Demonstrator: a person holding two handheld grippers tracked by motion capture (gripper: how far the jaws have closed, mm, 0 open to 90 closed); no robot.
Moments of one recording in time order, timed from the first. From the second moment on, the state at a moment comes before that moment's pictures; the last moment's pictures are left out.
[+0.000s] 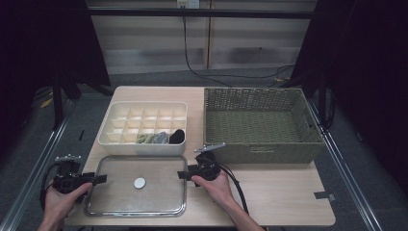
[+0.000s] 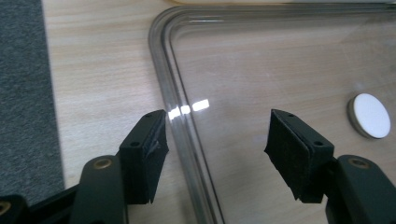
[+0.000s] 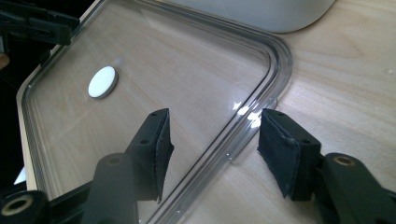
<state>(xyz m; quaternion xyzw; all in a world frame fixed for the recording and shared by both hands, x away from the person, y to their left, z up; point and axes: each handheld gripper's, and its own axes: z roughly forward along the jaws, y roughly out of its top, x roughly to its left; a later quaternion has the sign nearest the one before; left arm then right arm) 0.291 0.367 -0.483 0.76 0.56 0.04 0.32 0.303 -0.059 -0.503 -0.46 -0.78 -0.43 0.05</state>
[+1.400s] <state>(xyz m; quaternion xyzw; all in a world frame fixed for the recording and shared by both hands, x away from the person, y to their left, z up) 0.291 0.364 -0.482 0.77 0.56 0.03 0.32 0.295 -0.066 -0.508 -0.59 -0.66 -0.44 0.13</state>
